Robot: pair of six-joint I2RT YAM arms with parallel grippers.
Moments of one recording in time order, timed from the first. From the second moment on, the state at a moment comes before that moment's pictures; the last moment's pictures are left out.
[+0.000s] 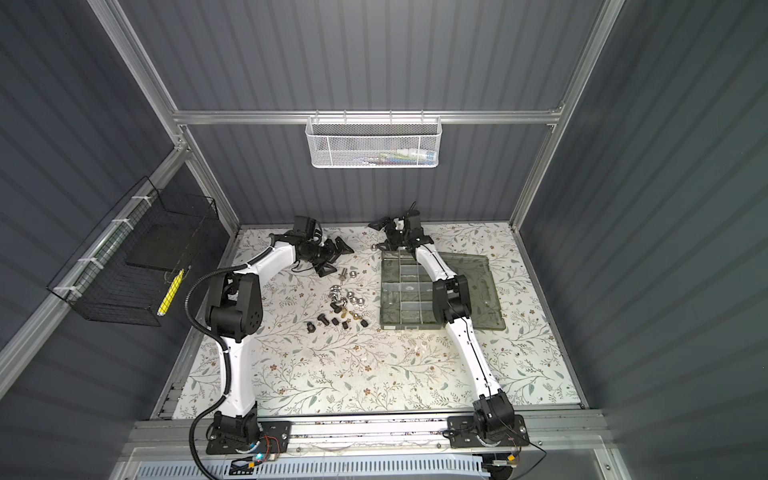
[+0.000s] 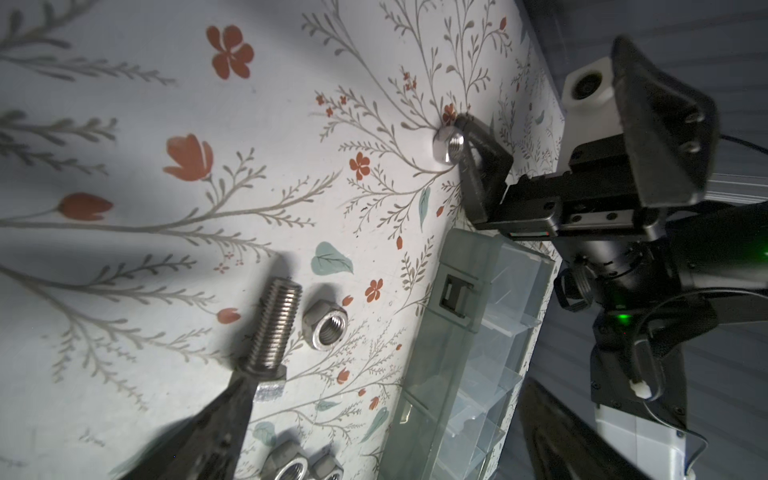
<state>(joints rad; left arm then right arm) -0.26 2.18 1.76 -0.53 0.56 -0.78 0.29 2.99 2.74 -0.22 -0.79 1.27</state>
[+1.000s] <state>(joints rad) -0.28 2.38 2.09 -0.51 0.40 -0.67 0.20 2.48 2.40 -0.58 -0.77 0.92</state>
